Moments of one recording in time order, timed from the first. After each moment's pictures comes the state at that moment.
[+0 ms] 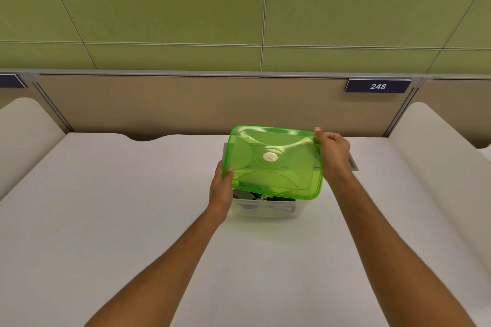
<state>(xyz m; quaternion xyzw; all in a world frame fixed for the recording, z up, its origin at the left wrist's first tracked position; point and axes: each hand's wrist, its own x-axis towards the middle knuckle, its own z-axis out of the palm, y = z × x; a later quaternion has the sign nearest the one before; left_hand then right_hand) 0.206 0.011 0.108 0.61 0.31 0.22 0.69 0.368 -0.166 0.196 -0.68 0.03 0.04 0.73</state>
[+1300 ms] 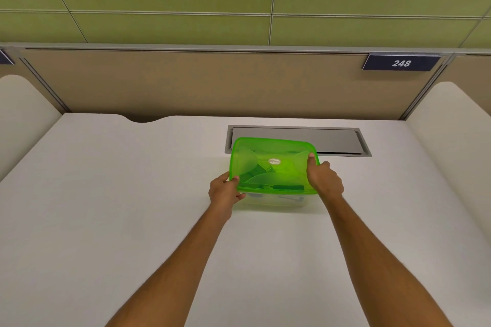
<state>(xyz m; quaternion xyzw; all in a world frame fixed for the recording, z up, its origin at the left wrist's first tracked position) 0.202 0.014 0.069 0.52 0.47 0.14 0.70 0.363 -0.160 0.076 -0.95 0.05 0.14 0.27</state>
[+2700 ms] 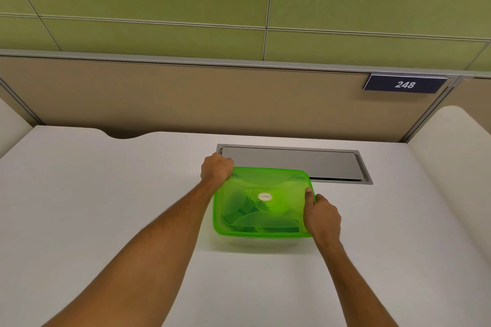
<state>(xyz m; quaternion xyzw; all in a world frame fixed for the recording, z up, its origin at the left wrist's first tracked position) 0.340 0.098 0.075 0.82 0.46 0.03 0.34 0.369 -0.164 0.055 -0.96 -0.02 0.06 0.26</state>
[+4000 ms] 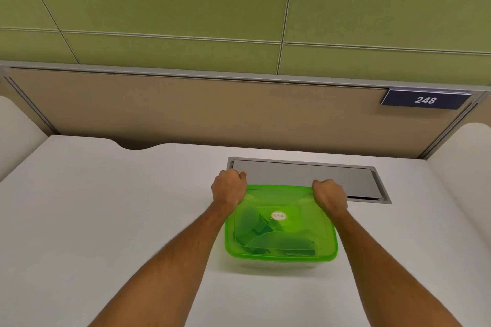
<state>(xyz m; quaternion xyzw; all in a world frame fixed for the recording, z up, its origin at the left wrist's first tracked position) 0.330 0.090 0.072 0.88 0.38 0.11 0.25 0.456 -0.112 0.072 -0.95 -0.01 0.14 0.28</state>
